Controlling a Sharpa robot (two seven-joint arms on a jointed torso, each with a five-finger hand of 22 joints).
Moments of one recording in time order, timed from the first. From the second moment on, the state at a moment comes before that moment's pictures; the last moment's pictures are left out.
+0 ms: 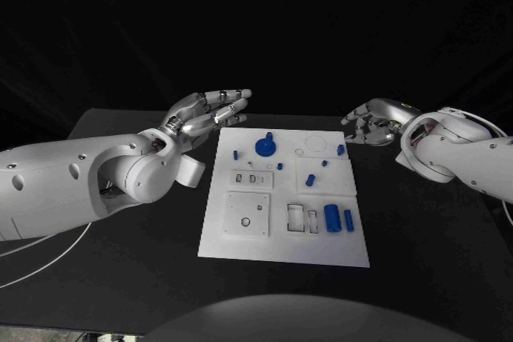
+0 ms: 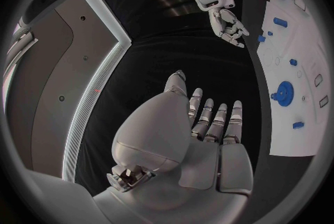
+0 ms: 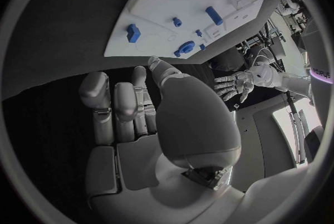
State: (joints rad) left arm 1.35 -0.96 -0.23 1.72 -0.04 -0.24 0.48; left_hand 1.55 0.18 -0.24 0.28 0.44 0.59 0.17 0.10 0.06 0.13 0.15 0.54 0.05 0.19 0.20 0.21 0.04 0.13 0.21 0.30 0.16 0.07; right arm 1.33 -0.85 -0.21 1.30 -1.30 -0.33 -0.02; right_hand 1.35 -0.13 0.25 0.16 0.13 0.84 0.08 0.10 0.17 1.04 0.01 0.94 0.91 1.31 -0.03 1.21 1.13 0.11 1.22 0.08 1.01 1.31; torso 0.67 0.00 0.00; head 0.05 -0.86
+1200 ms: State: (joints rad) left arm 1.33 -0.96 -0.23 1.70 -0.04 -0.22 0.48; left_hand 1.56 0.18 -0.24 0.28 0.45 0.59 0.17 0.10 0.06 0.13 0.15 0.55 0.06 0.20 0.20 0.23 0.04 0.13 0.21 0.29 0.17 0.07; right arm 1.20 -0.84 -0.21 1.17 -1.02 -0.40 0.28; right_hand 1.40 -0.11 0.18 0.25 0.47 0.45 0.08 0.63 0.43 1.47 -0.01 1.57 1.31 1.46 -0.06 1.57 1.31 0.04 1.46 0.05 1.46 1.31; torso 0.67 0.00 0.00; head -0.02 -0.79
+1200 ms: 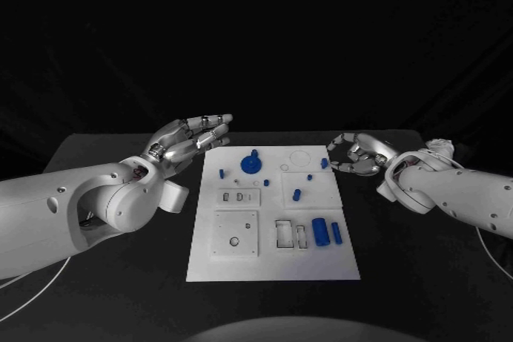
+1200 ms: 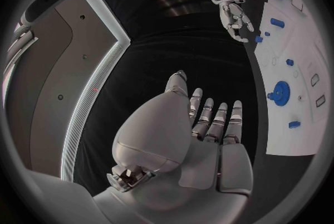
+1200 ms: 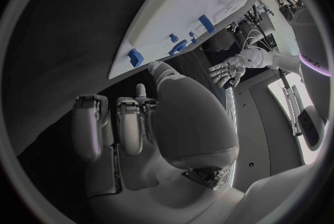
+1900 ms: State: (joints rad) left arm 1.33 -0.96 -0.23 1.70 -0.04 -0.22 0.48; left_hand 1.56 0.17 -0.23 0.28 0.46 0.59 0.17 0.10 0.06 0.13 0.15 0.55 0.06 0.20 0.20 0.23 0.04 0.13 0.21 0.29 0.17 0.07; right arm 1.16 -0.78 -0.20 1.10 -0.98 -0.38 0.31; right_hand 1.44 -0.10 0.23 0.23 0.56 0.42 0.08 0.68 0.43 1.46 -0.01 1.57 1.31 1.47 -0.06 1.57 1.31 0.04 1.46 0.06 1.47 1.31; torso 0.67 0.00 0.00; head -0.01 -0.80
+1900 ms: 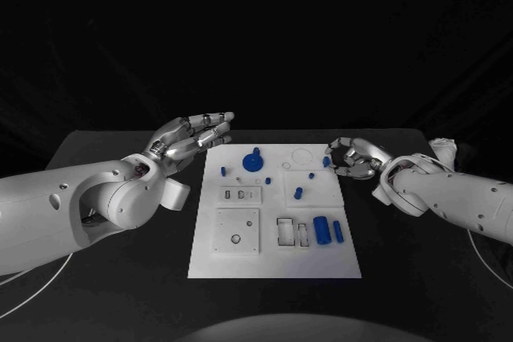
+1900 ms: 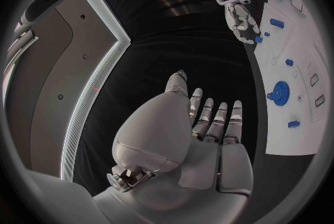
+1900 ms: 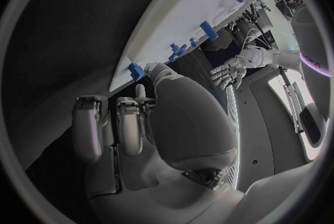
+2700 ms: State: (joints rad) left arm 1.33 -0.97 -0.23 1.70 -0.04 -0.21 0.47; left_hand 1.56 0.17 -0.23 0.28 0.46 0.59 0.17 0.11 0.06 0.14 0.16 0.55 0.06 0.20 0.20 0.23 0.04 0.13 0.21 0.29 0.17 0.07; right arm 1.16 -0.77 -0.20 1.09 -0.97 -0.37 0.30; right_hand 1.45 -0.10 0.25 0.23 0.56 0.42 0.09 0.70 0.42 1.47 0.00 1.57 1.31 1.46 -0.05 1.57 1.31 0.04 1.47 0.06 1.47 1.31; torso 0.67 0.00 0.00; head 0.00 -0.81
